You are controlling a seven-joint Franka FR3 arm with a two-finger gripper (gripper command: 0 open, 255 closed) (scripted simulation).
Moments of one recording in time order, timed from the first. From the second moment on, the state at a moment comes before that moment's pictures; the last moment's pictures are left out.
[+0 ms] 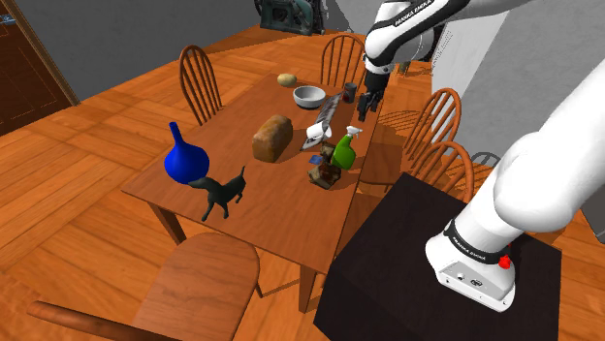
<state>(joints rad) -0.01 -0.05 -0.43 -2.36 -0.02 2.28 -0.46</state>
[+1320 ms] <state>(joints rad) -0.20 0.62 -0.33 -1.87 0.32 2.44 -0.90</state>
